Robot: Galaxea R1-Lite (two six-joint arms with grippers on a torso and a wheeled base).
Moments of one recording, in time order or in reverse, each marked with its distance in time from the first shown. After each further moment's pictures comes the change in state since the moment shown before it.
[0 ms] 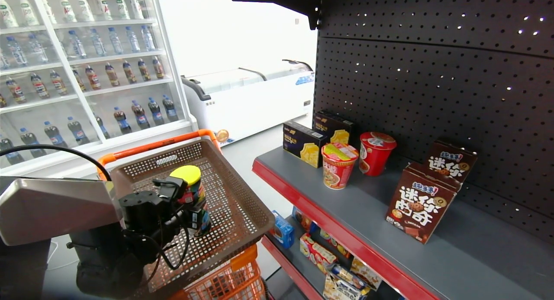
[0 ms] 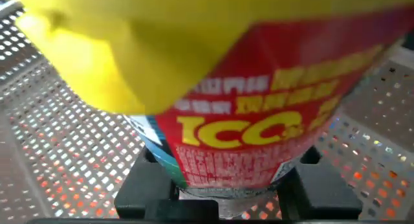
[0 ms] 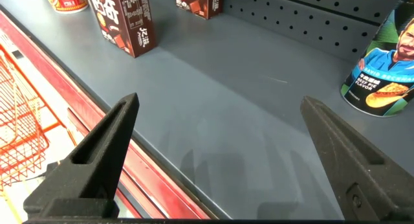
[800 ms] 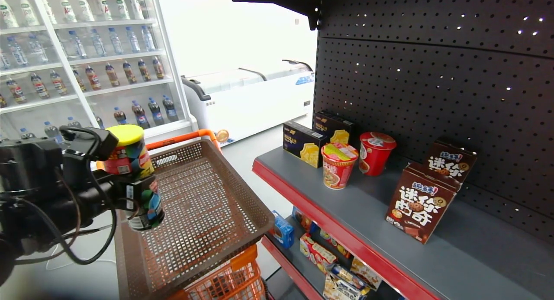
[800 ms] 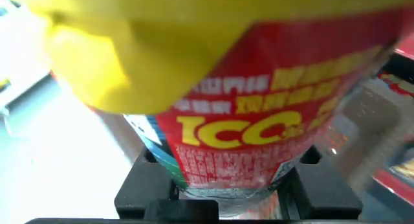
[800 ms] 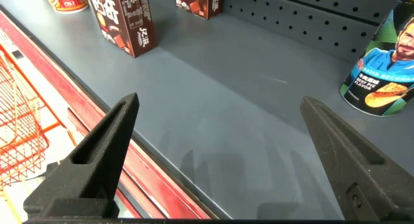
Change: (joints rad) left arm 0.077 -0.797 -0.044 0.928 0.021 0.012; right arm 0.000 0.000 0.000 0.000 0.000 0.000
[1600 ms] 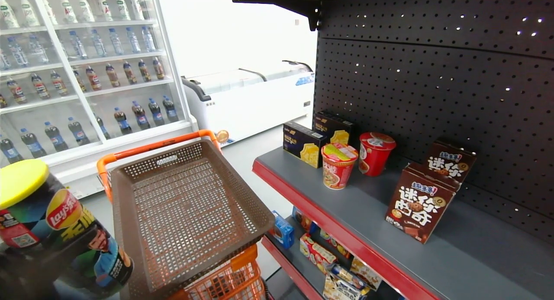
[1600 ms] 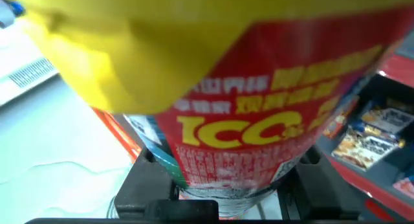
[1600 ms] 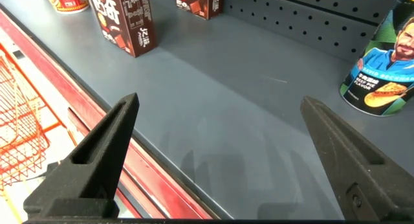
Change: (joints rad) left arm -0.058 -0.655 0.285 0.236 -0.043 -0.096; right arm 0.000 0.000 0.000 0.000 0.001 0.000
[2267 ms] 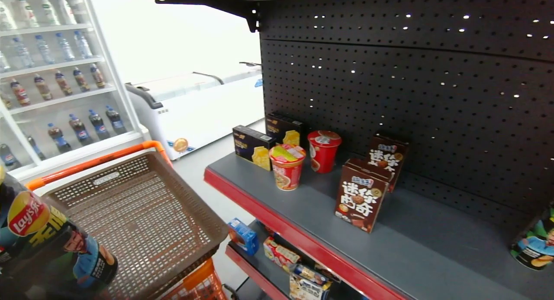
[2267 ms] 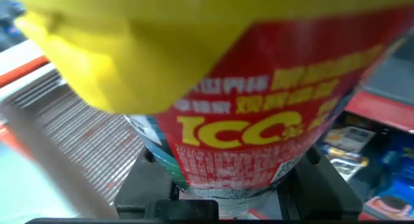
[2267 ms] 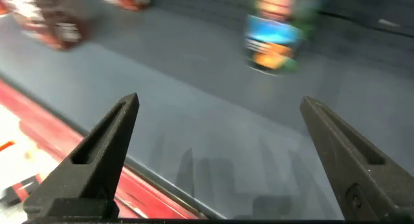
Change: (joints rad) left arm -0.003 -0.103 0.017 0.002 0.062 -0.004; right arm 0.001 0.000 0.000 0.000 0.002 0.000
